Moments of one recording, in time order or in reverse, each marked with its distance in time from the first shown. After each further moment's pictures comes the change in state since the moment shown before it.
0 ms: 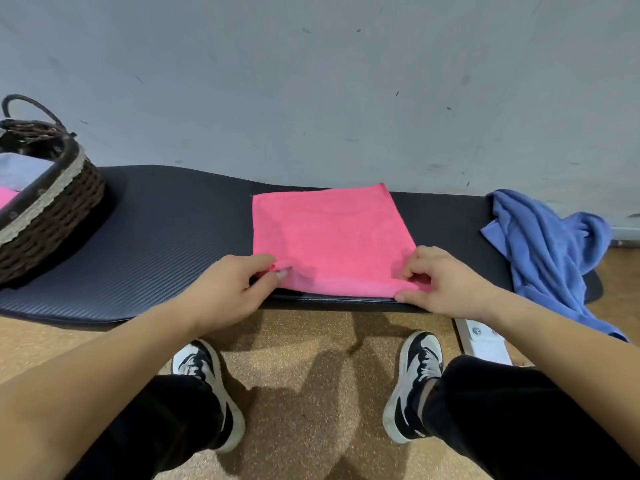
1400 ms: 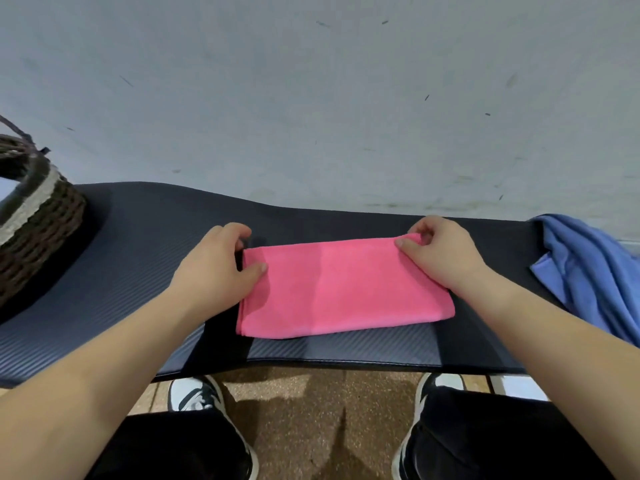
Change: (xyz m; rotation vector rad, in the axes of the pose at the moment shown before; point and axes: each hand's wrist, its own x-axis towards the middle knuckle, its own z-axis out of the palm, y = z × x) left_hand 0.093 -0.048 -0.025 0.171 0.171 -0.419; right_hand 0.135 0.000 -0.009 0.168 0.297 0.505
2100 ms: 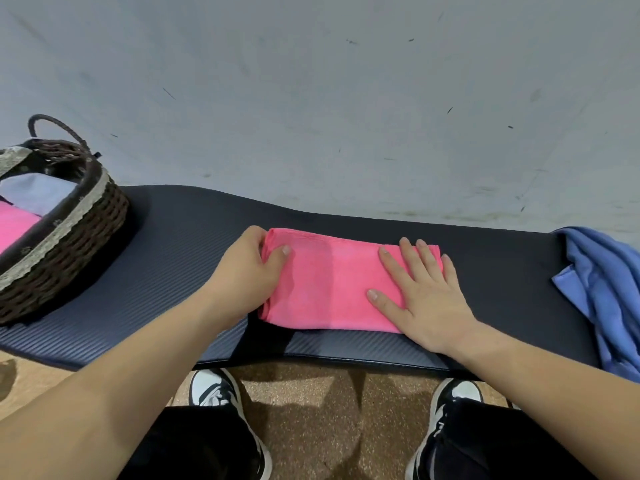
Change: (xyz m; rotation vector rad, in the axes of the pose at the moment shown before) left_hand -0.023 0.019 -0.015 -0.401 0.036 -0.108; right_hand -0.065 -0.012 0.042 -0.555 -0.222 -0.361
